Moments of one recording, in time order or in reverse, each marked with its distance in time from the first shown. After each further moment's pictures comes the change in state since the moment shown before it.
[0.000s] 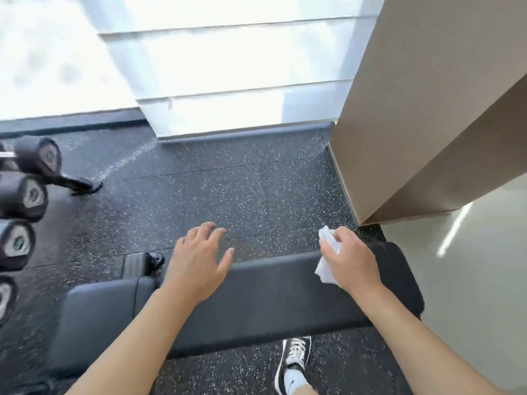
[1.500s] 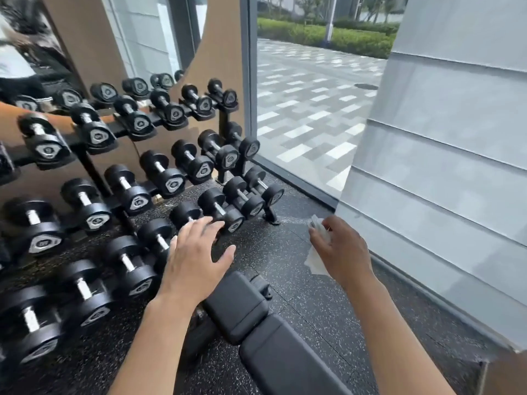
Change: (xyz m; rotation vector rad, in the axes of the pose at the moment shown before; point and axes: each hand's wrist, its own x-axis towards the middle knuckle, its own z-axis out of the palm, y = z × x) left_hand -0.316 -0.016 -0.350 -0.090 0.709 -0.894; right_hand -0.077 -0.482 -0.159 0.083 -0.230 -1.085
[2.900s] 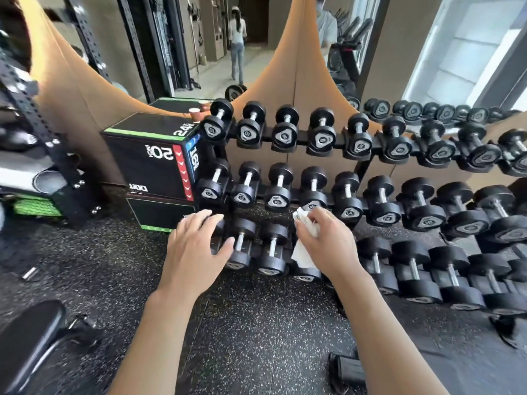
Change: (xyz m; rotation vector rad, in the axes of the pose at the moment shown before) left_hand -0.355 -0.415 -0.315 0.295 0.367 -0.836; right_hand -0.200 -0.614 0.274 0.393 -0.454 -0.793
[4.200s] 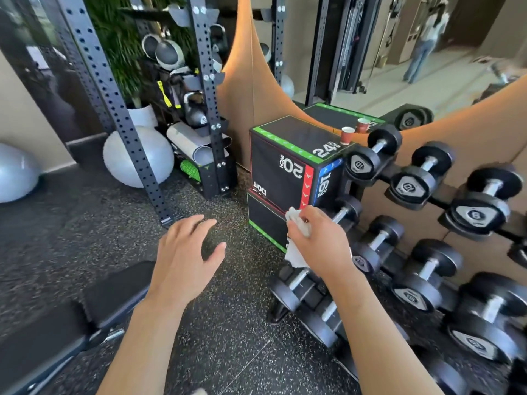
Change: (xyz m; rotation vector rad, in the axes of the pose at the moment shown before) left_hand 0.179 -0.219 -0.015 0.226 0.171 -0.611; right_hand 0.308 -0.176 0.302 0.307 -0.390 -0.447
